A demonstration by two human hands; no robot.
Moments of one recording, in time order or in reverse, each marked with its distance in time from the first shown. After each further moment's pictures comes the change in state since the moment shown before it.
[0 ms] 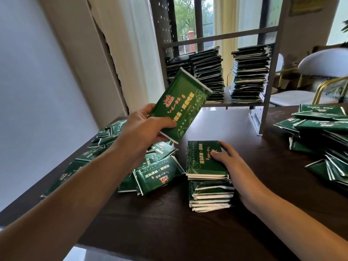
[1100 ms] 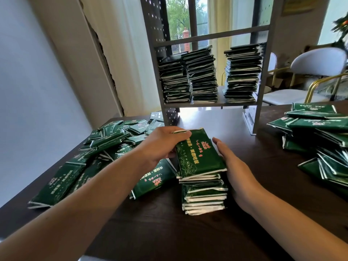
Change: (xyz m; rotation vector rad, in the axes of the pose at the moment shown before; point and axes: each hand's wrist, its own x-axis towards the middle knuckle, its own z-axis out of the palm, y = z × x) left_hand 0.041 -0.047 0.031 0.205 -0.195 -0.227; right_hand 0.002 0.000 -0.004 0.097 -0.005 -0.013
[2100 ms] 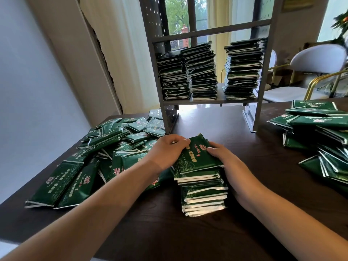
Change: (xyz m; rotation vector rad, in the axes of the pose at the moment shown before) left_hand 0.002 -0.027 0.013 0.095 0.053 0.020; right_hand -0.003 -0.001 0.001 -0.057 -0.028 0.025
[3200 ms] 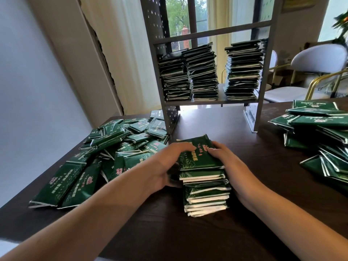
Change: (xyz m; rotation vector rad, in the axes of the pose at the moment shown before) left_hand -0.027 0.011 0.003 -0.255 -0.132 -0.368; right_hand 0.001 0.000 -0.001 -0.081 -0.018 -0.024
